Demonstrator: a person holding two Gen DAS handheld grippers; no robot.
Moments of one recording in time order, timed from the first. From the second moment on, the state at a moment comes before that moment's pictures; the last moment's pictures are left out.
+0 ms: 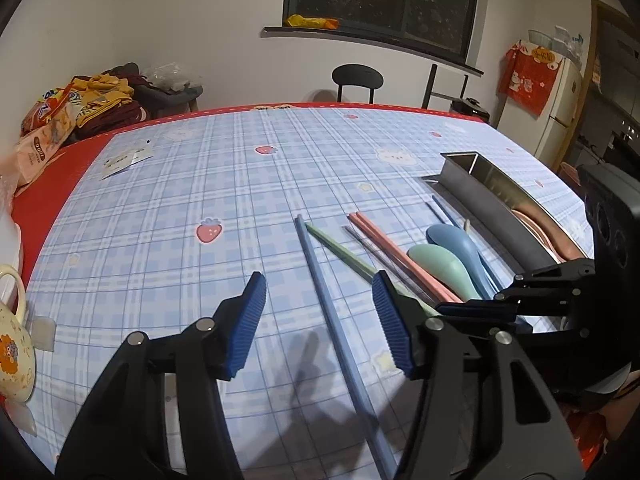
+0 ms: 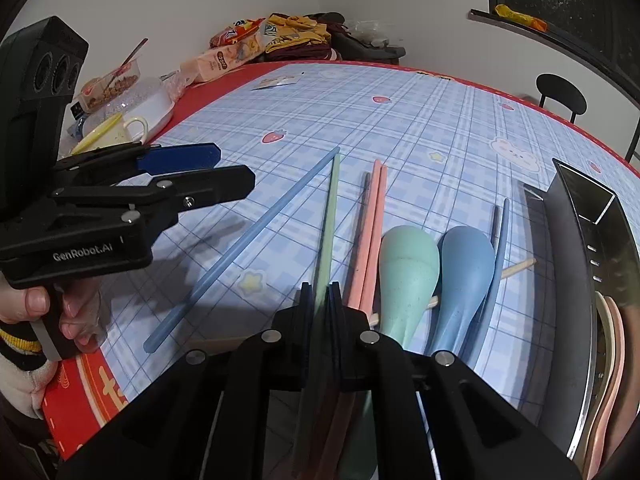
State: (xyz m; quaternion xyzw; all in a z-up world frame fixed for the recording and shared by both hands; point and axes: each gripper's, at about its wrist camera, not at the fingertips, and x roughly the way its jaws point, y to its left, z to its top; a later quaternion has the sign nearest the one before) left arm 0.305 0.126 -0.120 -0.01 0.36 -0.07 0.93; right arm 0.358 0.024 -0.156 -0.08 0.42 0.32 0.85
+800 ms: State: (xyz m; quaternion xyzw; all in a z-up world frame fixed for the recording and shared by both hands) left arm 0.312 0.104 -0.138 0.05 0.39 -0.06 0.92; right arm 0.366 -0.015 -0.143 0.03 0.38 0.29 0.88
